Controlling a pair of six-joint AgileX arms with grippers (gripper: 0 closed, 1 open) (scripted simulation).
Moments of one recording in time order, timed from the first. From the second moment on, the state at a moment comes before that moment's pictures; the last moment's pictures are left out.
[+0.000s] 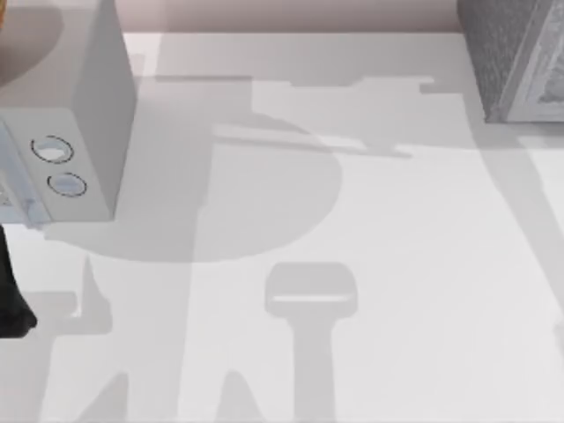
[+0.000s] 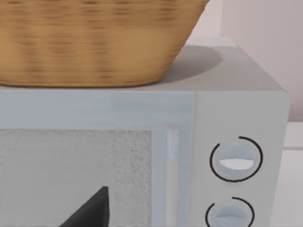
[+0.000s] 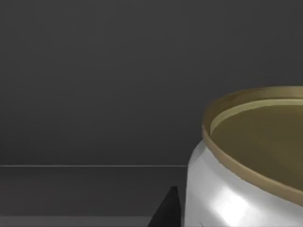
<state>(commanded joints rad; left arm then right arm) 0.00 0.00 0.00 0.00 0.00 0.00 0.17 1.51 1.97 -0.48 0.17 0.03</state>
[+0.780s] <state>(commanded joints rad) 0.00 0.00 0.00 0.00 0.00 0.00 0.10 2.08 2.75 -0.67 0.12 0.02</state>
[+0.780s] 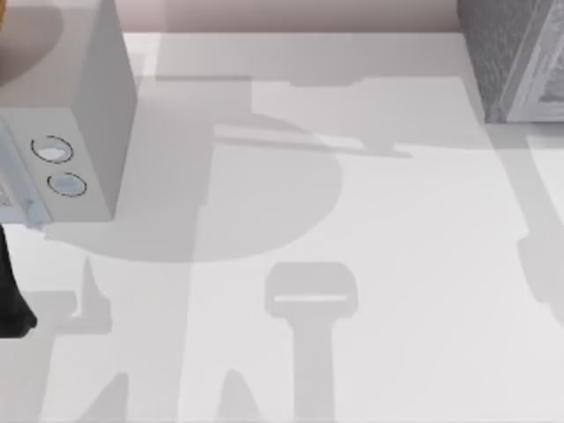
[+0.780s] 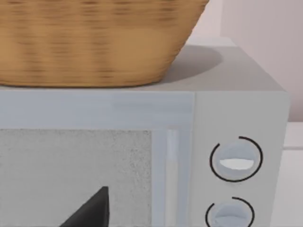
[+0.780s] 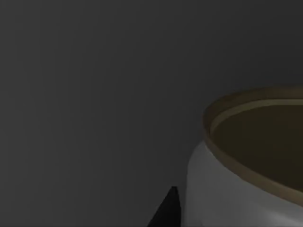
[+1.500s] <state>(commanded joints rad) 0.00 0.00 0.00 0.00 0.00 0.00 0.10 2.09 2.76 -0.68 0.12 0.02</state>
